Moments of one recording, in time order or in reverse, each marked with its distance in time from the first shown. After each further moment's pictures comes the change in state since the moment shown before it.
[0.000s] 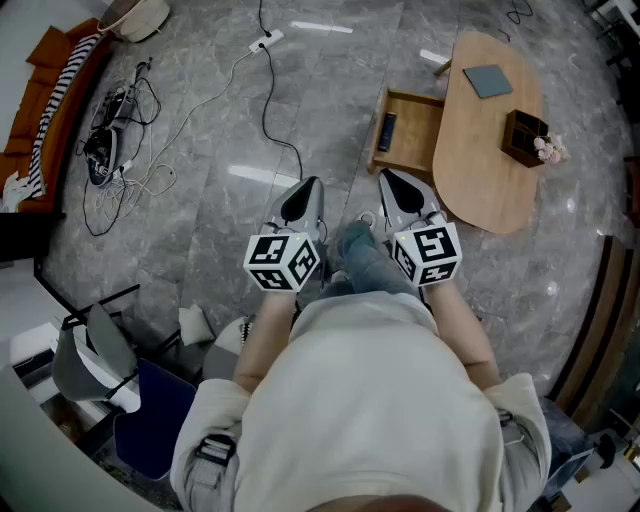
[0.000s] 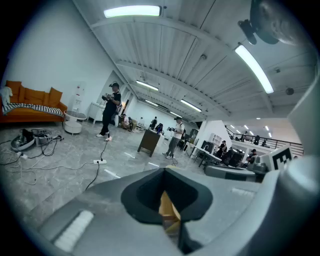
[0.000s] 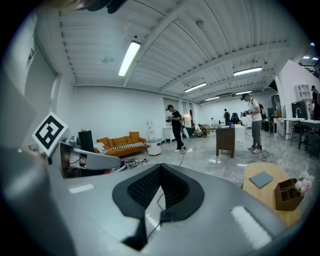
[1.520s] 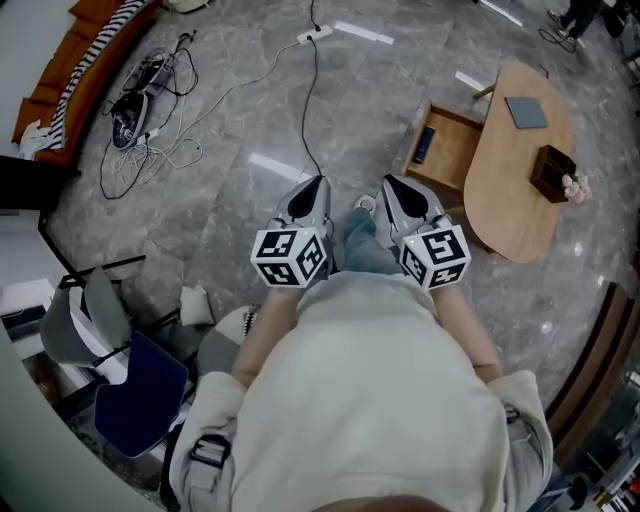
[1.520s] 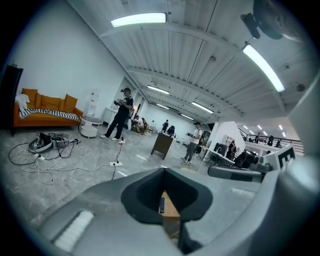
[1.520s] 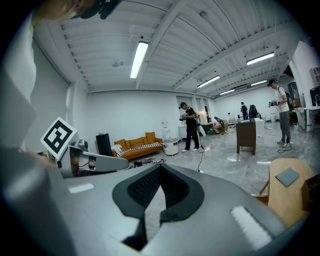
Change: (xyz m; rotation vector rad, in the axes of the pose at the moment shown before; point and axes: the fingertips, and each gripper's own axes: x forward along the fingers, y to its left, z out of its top) left arm -0.050 0.076 0.006 -0.021 -0.031 0.132; right arm 0.047 0.083 -0.007 0.016 0.003 0.187
